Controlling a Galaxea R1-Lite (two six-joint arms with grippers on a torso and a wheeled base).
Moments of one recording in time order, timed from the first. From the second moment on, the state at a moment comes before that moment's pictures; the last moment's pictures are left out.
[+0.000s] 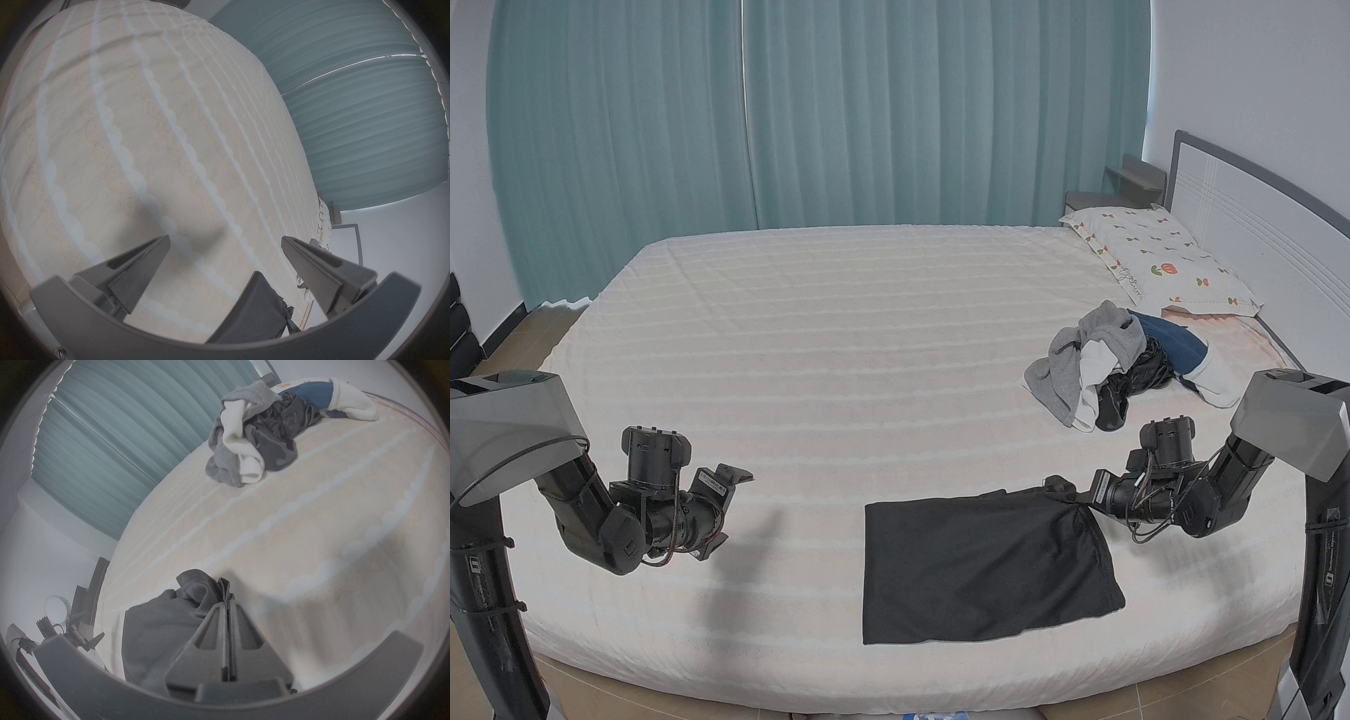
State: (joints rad) left arm -0.15 2.18 -0.66 -0.84 -0.09 -1.21; right arm 0.14 2.37 -0.90 -0.78 0.24 0.56
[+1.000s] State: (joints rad) left arm -0.15 2.18 -0.66 -0.84 -0.09 -1.21; right arm 0.15 2.41 -1.00 -0.83 0.23 0.65
